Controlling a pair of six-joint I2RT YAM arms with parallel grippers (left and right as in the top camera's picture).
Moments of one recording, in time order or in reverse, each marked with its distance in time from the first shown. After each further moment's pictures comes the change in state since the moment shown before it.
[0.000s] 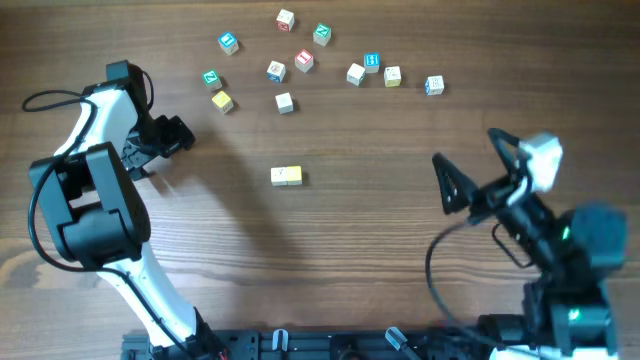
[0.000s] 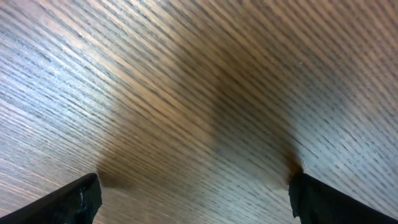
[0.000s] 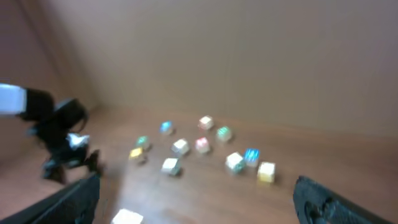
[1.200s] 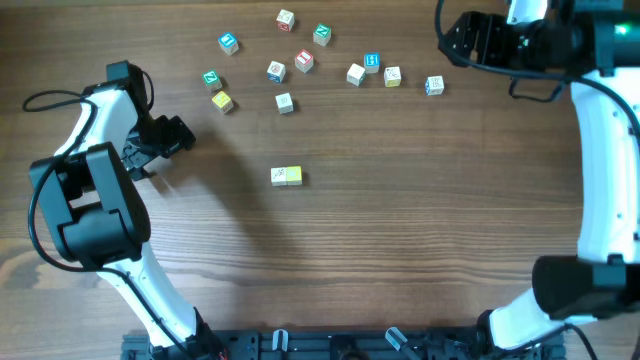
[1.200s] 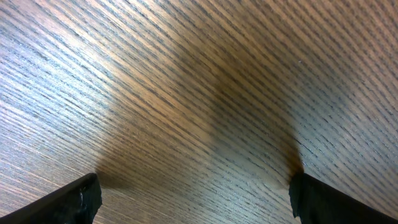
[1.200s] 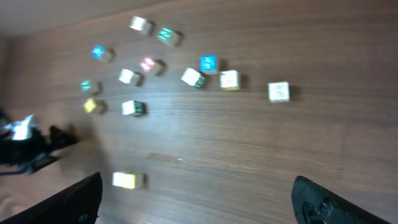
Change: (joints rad) left arm 0.000 0.002 0.000 -0.001 0.005 0.000; right arm 0.005 1.171 1.373 -1.085 0.179 0.004
